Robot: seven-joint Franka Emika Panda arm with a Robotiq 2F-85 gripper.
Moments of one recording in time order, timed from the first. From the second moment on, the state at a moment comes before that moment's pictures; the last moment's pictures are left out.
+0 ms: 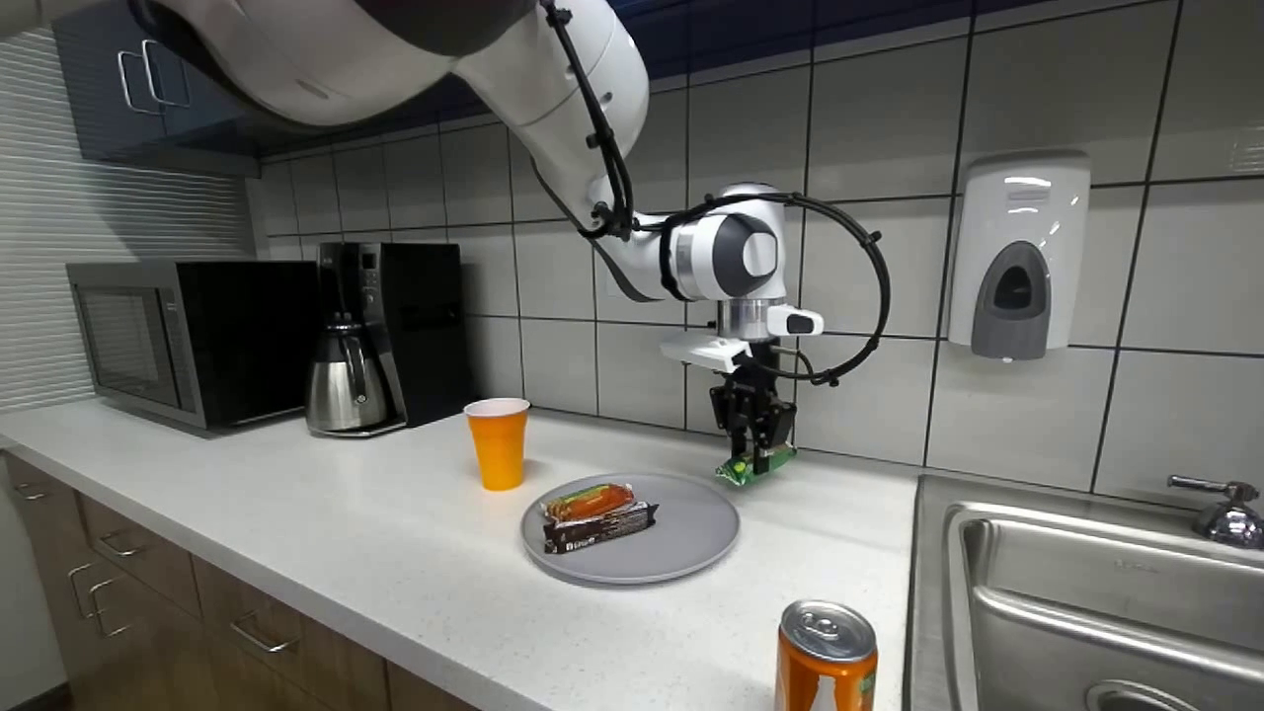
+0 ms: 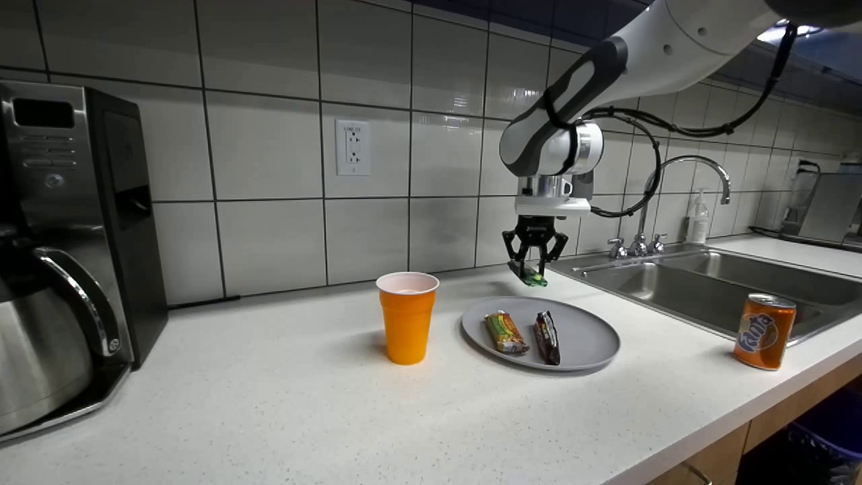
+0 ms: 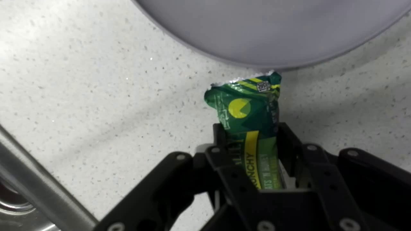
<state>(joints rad) -0.03 0.91 -0.14 -1.23 0.09 2.17 0.29</state>
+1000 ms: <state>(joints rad) 0.04 0.51 -0.14 -1.93 0.09 2.41 0.30</state>
